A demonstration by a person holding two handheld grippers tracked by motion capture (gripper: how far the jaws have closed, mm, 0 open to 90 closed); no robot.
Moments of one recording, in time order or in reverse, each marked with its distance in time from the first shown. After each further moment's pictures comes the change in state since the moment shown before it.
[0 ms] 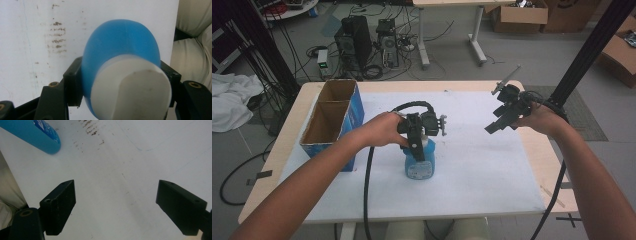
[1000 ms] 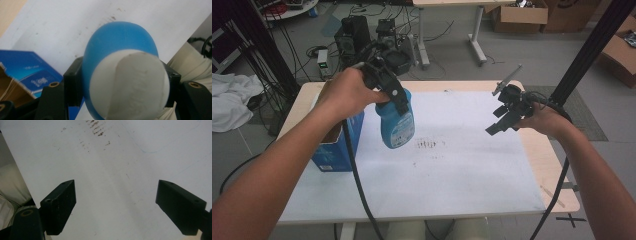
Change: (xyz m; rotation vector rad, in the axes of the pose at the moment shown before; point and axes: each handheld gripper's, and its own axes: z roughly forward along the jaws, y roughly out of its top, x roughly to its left) left arm 0.006 -0.047 -0.152 -0.132 0.155 -0.669; right arm 0.013 0.001 -0.010 -0.003 0.003 -0.038
